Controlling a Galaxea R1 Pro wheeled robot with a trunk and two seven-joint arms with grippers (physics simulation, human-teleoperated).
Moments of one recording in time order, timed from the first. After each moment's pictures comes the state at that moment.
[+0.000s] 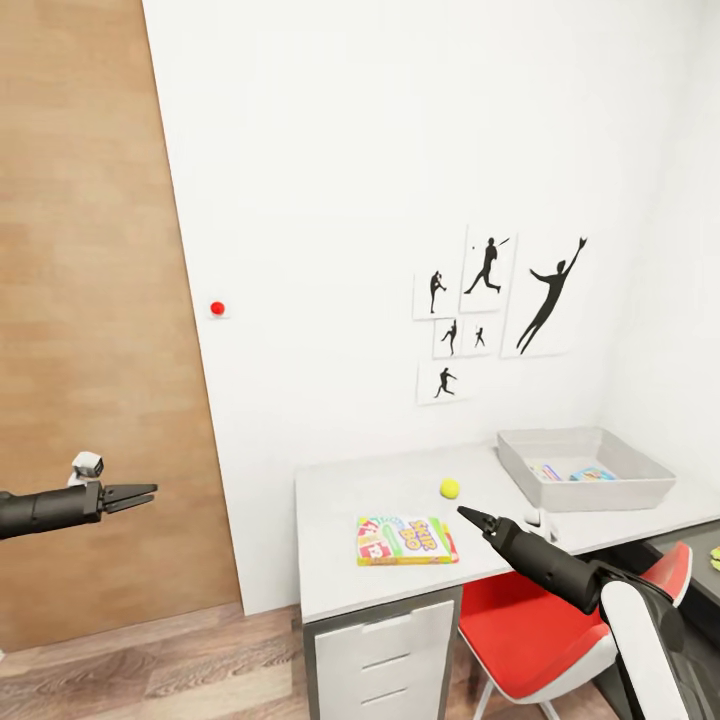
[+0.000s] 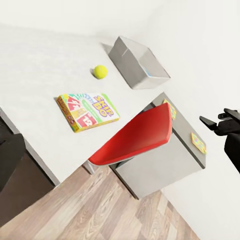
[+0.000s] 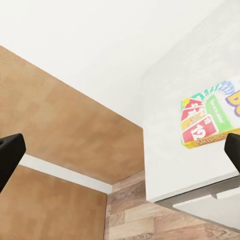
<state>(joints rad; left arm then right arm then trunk) -0.80 0.60 0.17 -0.57 0.03 0.72 -1.57 -0.23 -0.05 -0.25 -1.57 -0.81 0.96 0.22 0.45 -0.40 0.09</state>
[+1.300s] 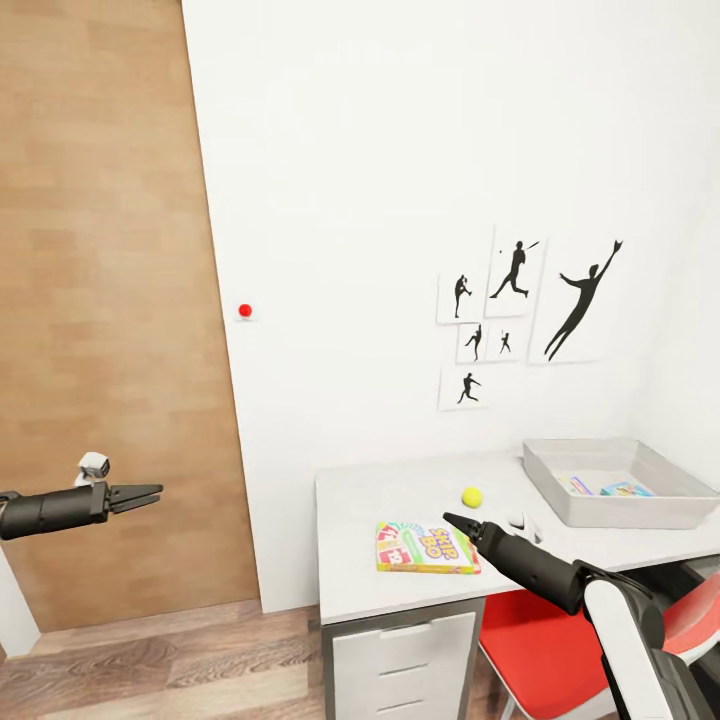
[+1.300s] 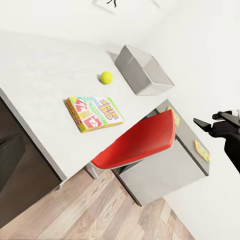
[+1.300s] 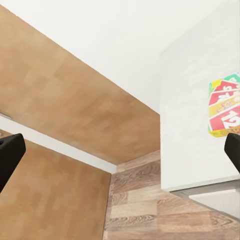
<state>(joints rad) -0.80 0.59 0.17 -0.57 0.03 0.72 -1.57 -0.23 -0.05 -0.19 -1.56 -0.79 0.95 0.22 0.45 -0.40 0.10</state>
